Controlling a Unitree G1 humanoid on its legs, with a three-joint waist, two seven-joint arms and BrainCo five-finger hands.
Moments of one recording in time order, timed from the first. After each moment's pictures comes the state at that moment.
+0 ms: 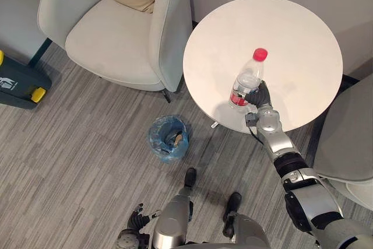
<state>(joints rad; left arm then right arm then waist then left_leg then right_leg) 0.13 0.13 -0.01 0.90 0.05 -0.09 0.09 -0.67 -0.28 0.16 0.69 0.04 -0.08 -0.29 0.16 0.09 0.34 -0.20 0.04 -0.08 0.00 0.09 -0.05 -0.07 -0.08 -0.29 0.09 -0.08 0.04</state>
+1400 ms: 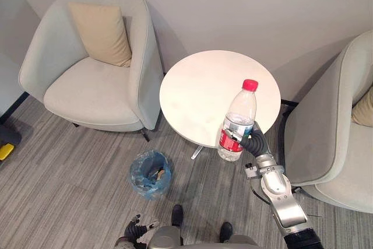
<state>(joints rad) 0.14 0.14 0.00 0.97 0.09 -0.05 0.09 0.04 -0.22 0.17 -0.07 -0.18 -0.15 -0.13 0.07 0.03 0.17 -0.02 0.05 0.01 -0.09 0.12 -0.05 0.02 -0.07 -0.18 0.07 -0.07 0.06</state>
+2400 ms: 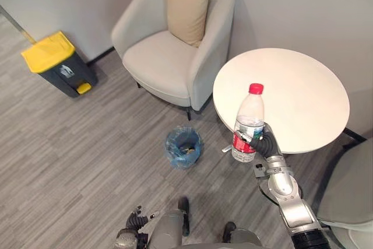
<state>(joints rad) 0.12 0.12 -0.01 0.94 0.01 -0.05 0.09 0.05 -0.24 0.06 -0.03 -0.29 -0.10 -0.21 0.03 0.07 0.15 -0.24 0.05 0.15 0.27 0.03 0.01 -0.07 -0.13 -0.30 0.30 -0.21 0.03</state>
